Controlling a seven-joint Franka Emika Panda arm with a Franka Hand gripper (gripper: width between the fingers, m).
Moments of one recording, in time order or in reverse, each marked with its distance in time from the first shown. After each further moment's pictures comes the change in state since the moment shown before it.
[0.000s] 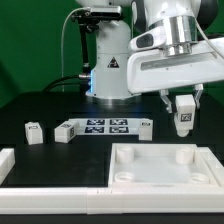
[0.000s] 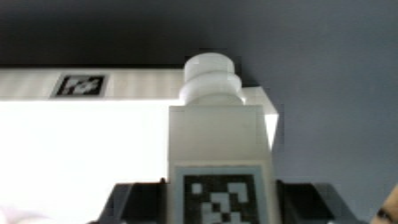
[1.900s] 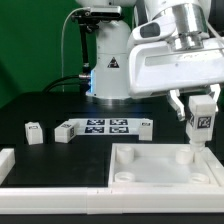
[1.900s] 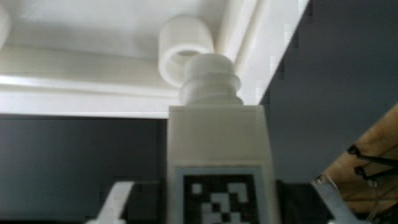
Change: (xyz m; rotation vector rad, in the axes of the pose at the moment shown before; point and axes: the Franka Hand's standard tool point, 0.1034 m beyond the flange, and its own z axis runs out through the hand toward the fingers) arm 0.103 0.009 0.018 -0.005 0.265 -0.113
